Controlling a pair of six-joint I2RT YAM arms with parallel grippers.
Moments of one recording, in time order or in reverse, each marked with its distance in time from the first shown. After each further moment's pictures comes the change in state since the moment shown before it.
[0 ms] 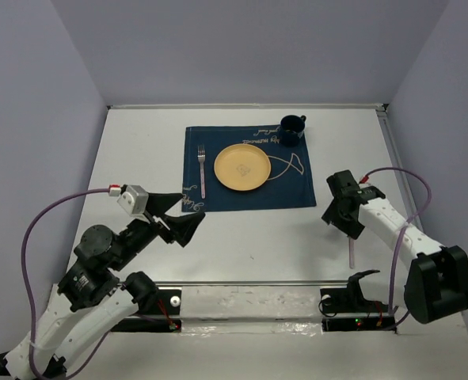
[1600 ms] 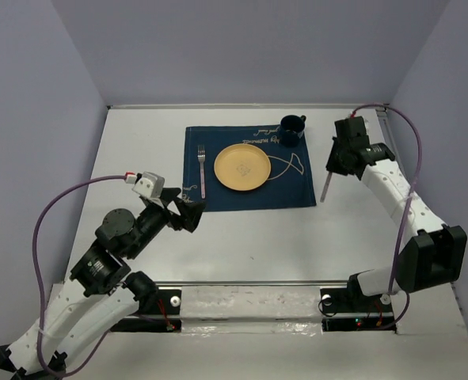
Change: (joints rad) left arm -0.009 0.073 0.001 -0.023 -0.125 0.027; right arm -0.133 0.233 0.414 0.112 -0.114 -0.445
